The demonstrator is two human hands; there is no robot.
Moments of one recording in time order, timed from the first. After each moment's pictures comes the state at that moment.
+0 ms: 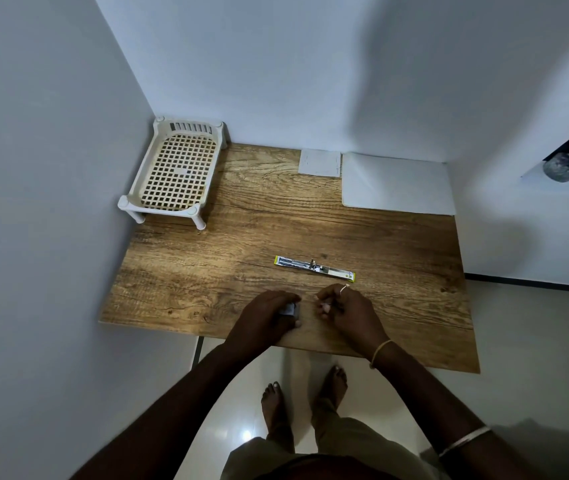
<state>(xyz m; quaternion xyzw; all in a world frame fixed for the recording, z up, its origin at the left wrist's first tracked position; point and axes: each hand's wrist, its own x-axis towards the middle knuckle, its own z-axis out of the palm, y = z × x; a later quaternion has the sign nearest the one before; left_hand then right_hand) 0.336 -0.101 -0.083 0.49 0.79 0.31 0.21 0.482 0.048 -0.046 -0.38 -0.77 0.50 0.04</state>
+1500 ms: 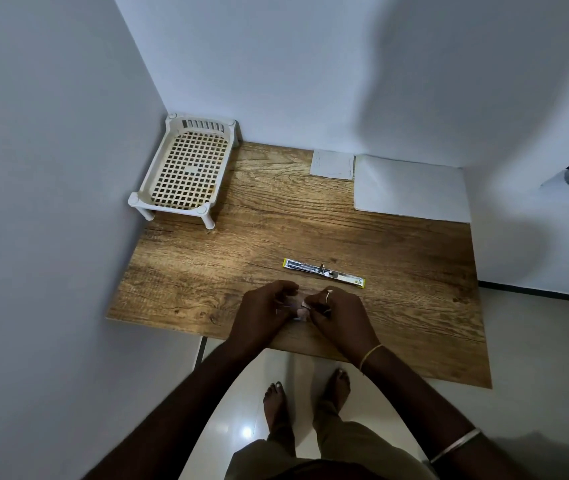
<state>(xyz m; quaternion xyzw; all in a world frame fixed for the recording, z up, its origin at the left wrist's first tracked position) 0.326 -0.100 -0.054 0.36 0.81 0.40 0.25 0.457 0.037 -0.047 -0.27 -0.89 0.37 0.06</state>
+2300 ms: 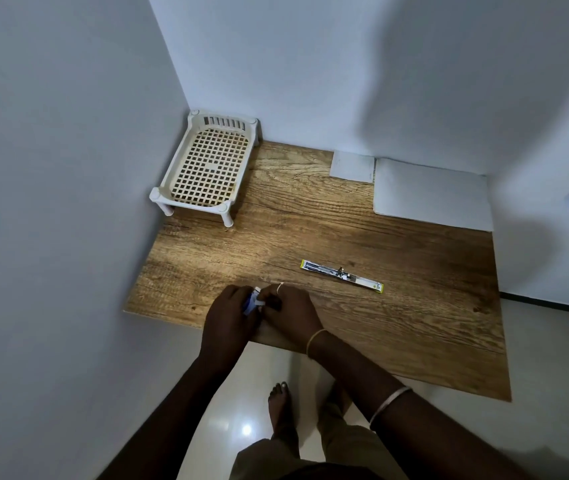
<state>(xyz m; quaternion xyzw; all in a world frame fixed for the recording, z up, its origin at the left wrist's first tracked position) 0.291 -0.167 -0.078 0.30 0.90 0.28 0.14 0.368 -0.031 -0.053 -0.25 -0.85 0.47 -0.01</state>
